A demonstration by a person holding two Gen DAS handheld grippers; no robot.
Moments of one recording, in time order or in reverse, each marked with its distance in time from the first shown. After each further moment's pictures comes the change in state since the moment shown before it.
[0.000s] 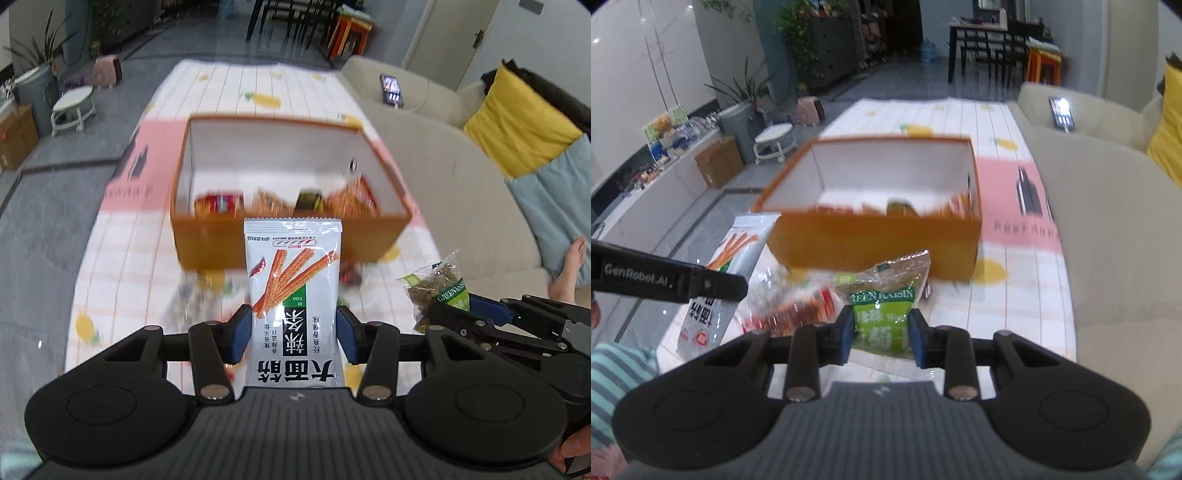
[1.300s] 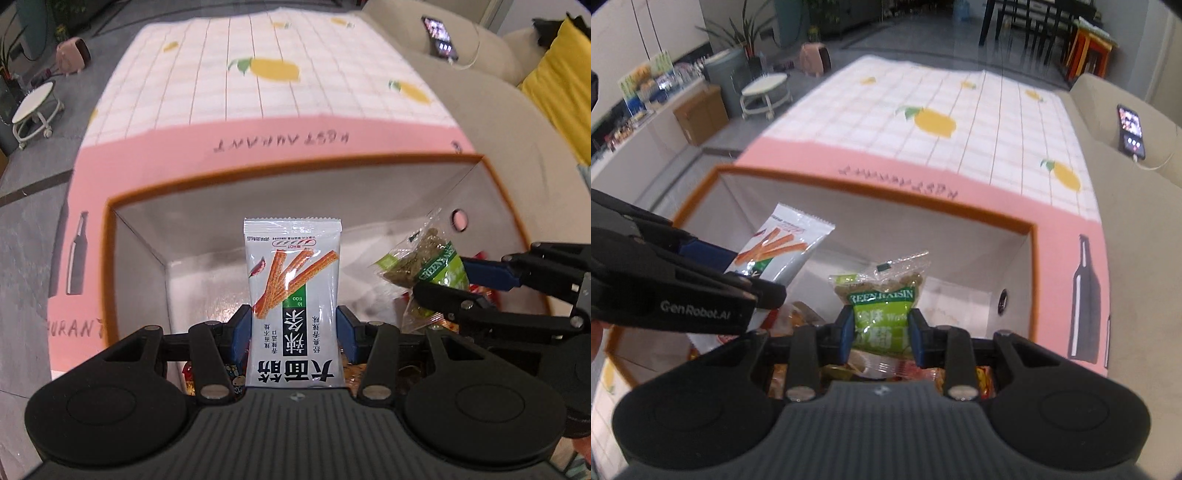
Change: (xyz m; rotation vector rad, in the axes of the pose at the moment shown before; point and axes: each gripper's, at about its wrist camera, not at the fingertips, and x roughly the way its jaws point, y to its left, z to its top) left arm 0.235 0.041 0.165 0.098 0.246 0.069; right arm 0.269 -0.045 0.166 -0.114 0.250 -0.010
